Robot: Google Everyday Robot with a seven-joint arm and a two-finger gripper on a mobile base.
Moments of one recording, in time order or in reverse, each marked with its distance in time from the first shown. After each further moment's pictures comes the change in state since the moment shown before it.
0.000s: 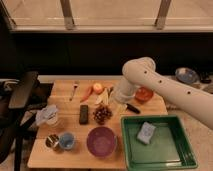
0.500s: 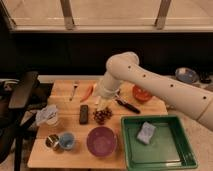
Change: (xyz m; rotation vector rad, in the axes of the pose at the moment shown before) arm -0.093 -0.045 0.008 0.048 -0.090 -0.137
